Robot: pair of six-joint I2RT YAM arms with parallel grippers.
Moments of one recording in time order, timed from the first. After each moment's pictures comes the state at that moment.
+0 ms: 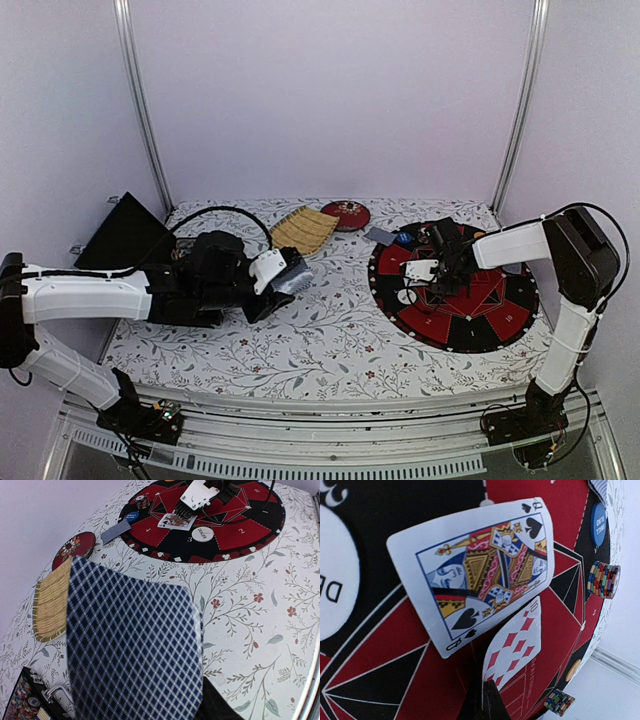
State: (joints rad) left arm -0.89 1.33 0.77 -0.01 -0.04 0.29; right arm 0.44 1.85 1.03 -0.22 0.36 -1.02
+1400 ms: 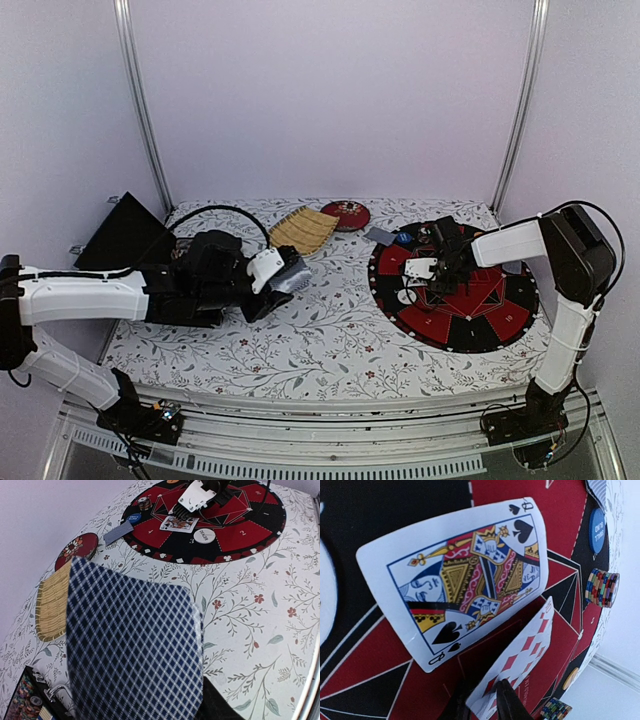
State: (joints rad) left arm -0.88 1.31 0.77 -0.02 -0.04 0.28; right arm 0.43 1.89 1.06 -0.20 0.31 -1.04
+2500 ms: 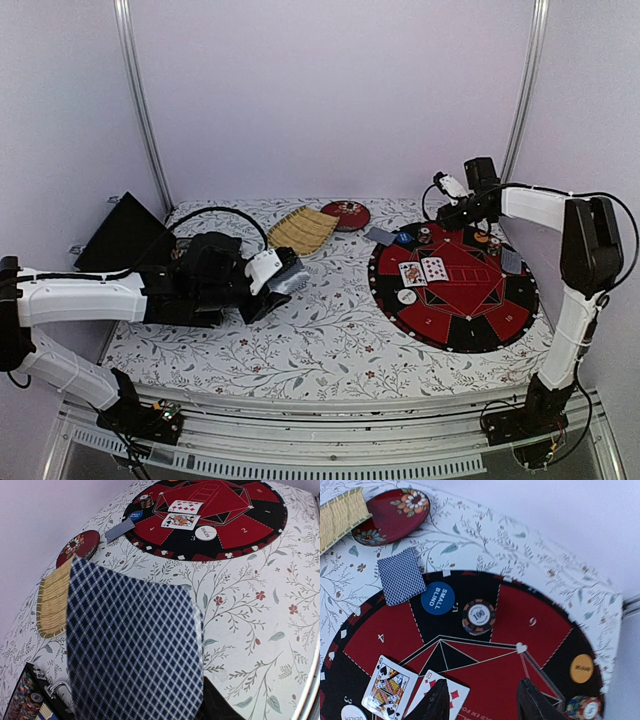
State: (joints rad) left arm -0.88 1.30 0.75 -0.02 -0.06 0.28; right arm 0.19 1.86 1.45 -0.33 -0.07 -0.35
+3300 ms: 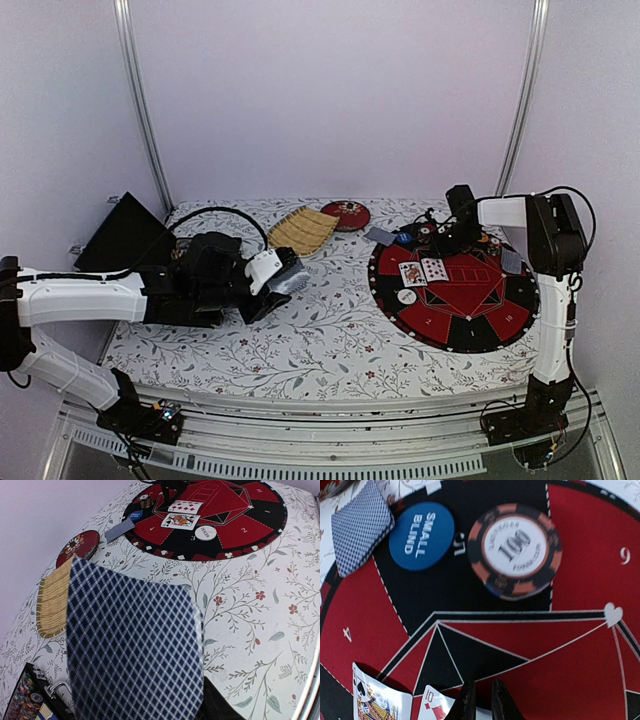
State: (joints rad) left arm -0.88 1.30 0.75 -0.02 -0.06 0.28; right arm 0.18 2.21 1.61 -0.49 -0.17 -0.11
